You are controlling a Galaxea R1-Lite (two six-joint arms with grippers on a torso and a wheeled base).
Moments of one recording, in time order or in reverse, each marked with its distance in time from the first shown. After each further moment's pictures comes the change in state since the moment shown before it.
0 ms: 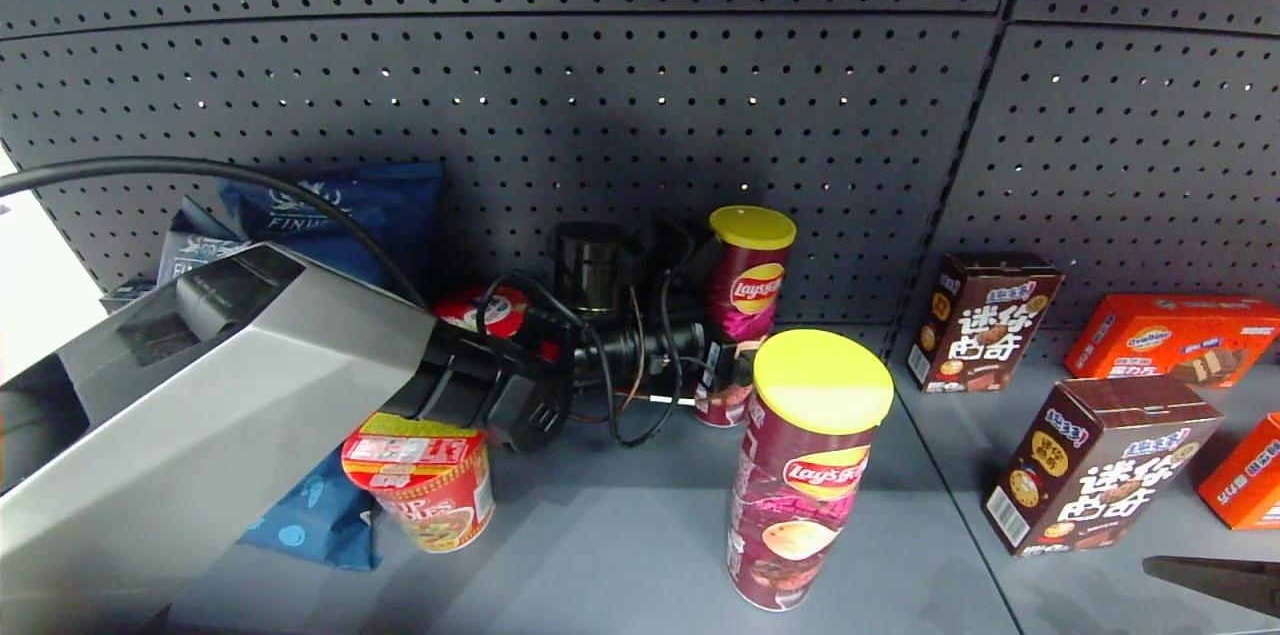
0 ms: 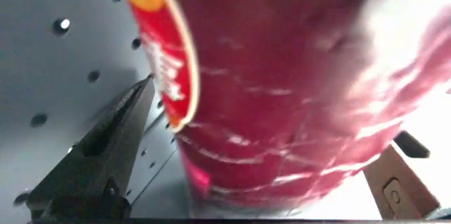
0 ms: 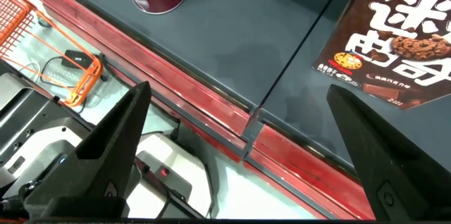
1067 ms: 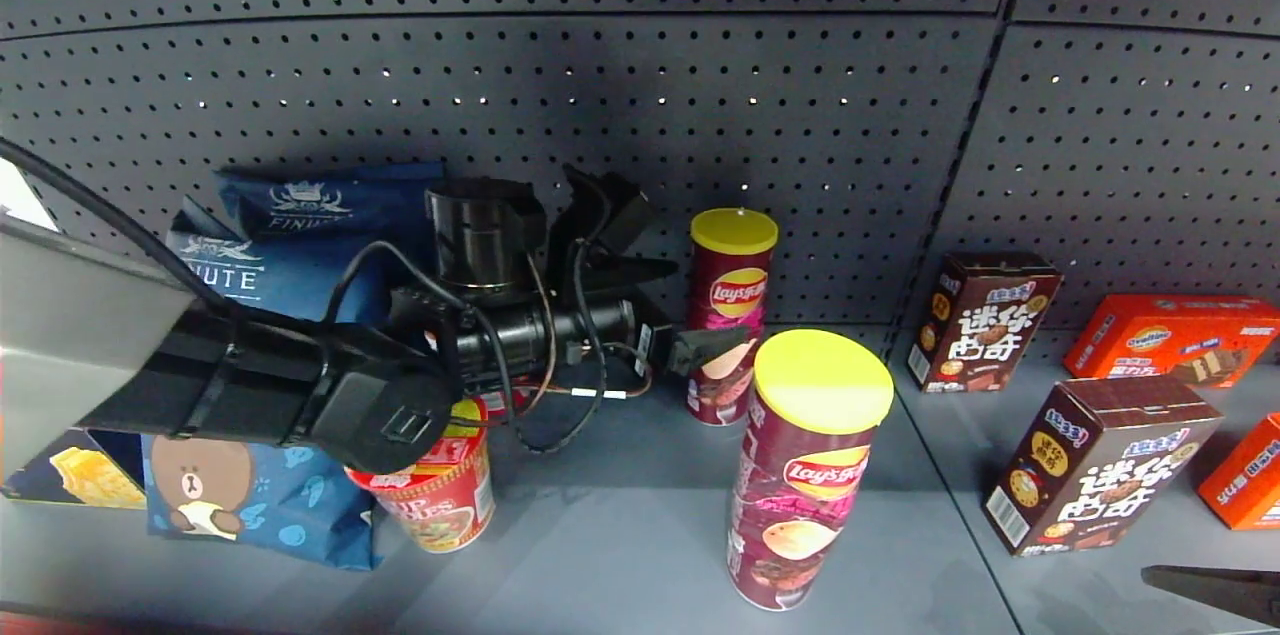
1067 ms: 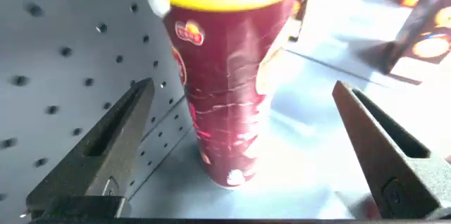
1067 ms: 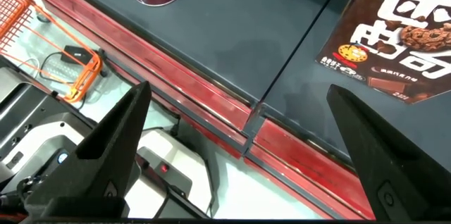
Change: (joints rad) left arm 0.041 -0.291 0.270 -0.022 -0.002 0.045; right arm 0.003 0.000 0.016 0.000 0.000 0.000
